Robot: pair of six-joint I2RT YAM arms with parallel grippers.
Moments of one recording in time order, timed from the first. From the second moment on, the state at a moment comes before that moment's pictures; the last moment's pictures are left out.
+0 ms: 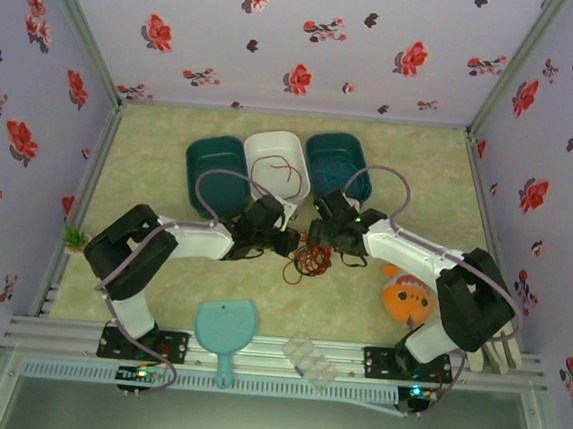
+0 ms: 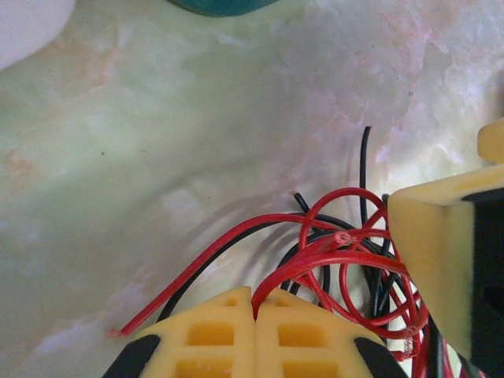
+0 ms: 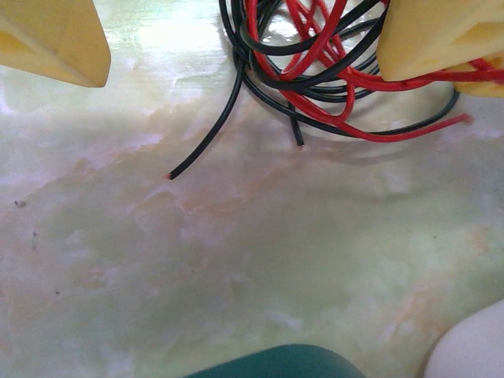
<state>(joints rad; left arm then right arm) -0.84 1.73 0.84 0.16 0.17 -0.47 0.70 1.52 0.94 -0.59 0.18 0.77</state>
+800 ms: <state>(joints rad) -0.85 1.34 0.82 -0.11 -0.10 -0.42 0.67 1.55 0.81 -0.56 0.19 0.81</state>
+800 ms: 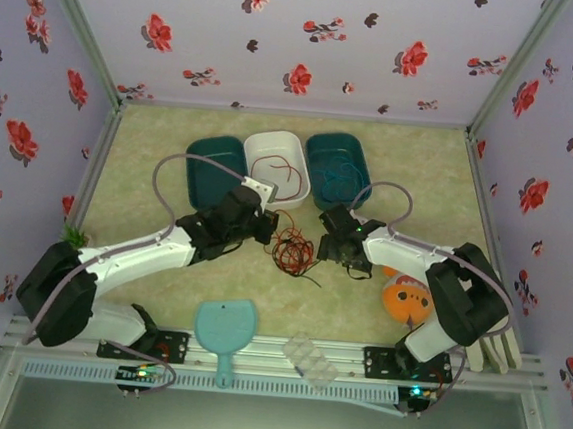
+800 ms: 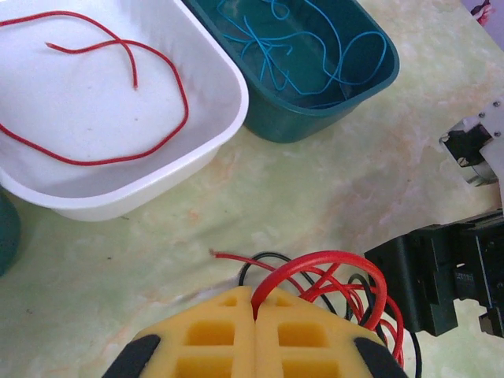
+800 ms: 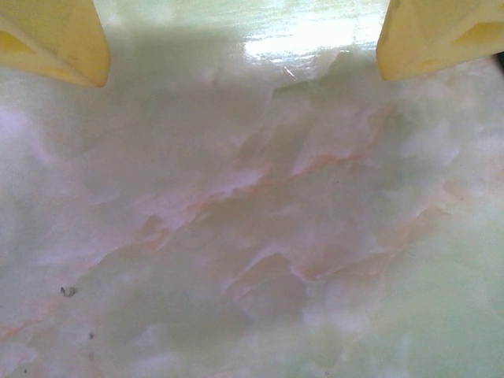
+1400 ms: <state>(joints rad) -0.85 1.37 0.82 -0.12 -0.11 -0.44 0.85 1.23 0.76 -0.35 0.19 0.71</state>
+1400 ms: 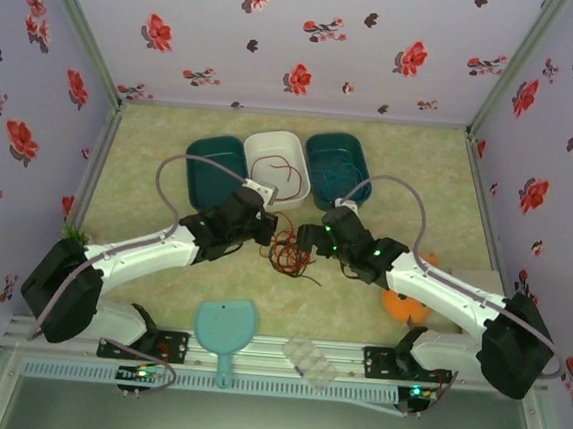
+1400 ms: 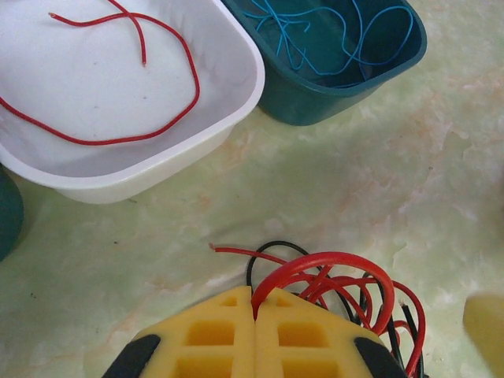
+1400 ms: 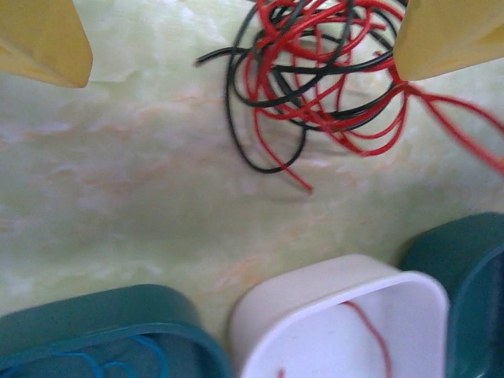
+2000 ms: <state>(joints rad) -0.85 1.32 0.82 -0.14 -0.09 -0.46 0.90 1.57 0.85 -0.34 0.31 0.74</state>
